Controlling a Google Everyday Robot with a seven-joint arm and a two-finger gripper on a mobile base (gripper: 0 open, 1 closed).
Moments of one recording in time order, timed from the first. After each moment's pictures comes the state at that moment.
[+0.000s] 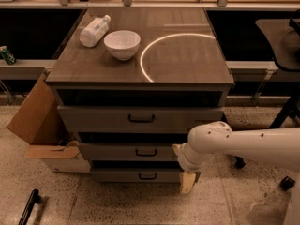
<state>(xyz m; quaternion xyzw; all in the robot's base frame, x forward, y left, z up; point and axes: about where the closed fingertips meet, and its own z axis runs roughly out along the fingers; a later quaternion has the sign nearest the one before) 0.498 -0.116 0.488 -0.73 0.66 0.06 0.14</state>
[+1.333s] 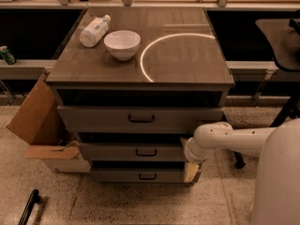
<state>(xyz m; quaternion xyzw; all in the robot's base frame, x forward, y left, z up) 0.571 -0.160 0.431 -0.70 0.69 0.02 0.16</state>
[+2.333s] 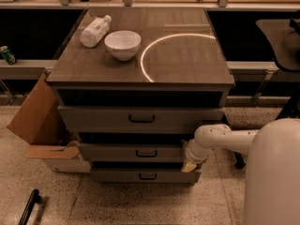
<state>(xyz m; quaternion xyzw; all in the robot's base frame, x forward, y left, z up) 0.582 -0.172 0.393 -0.69 0.71 0.04 0.15</state>
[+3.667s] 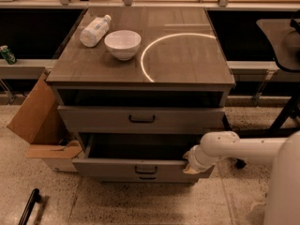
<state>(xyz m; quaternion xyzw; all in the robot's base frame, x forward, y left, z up) 0.550 -0.171 0.413 -0.69 0.70 0.04 0.17</state>
